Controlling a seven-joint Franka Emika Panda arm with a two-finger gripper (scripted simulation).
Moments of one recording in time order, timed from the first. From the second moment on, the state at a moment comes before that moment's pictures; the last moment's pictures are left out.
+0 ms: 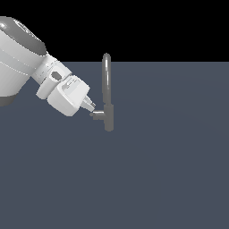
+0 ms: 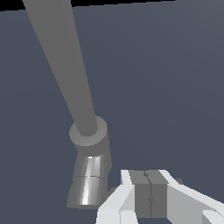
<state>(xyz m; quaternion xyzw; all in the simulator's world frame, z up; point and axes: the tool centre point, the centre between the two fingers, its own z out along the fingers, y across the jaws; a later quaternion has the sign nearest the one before) -0.041 0.078 0.149 0.66 -0.65 0.29 0.25</state>
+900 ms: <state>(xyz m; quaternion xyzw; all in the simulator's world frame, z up) -0.047 0.086 0.089 0.66 -0.65 0.29 0.24</state>
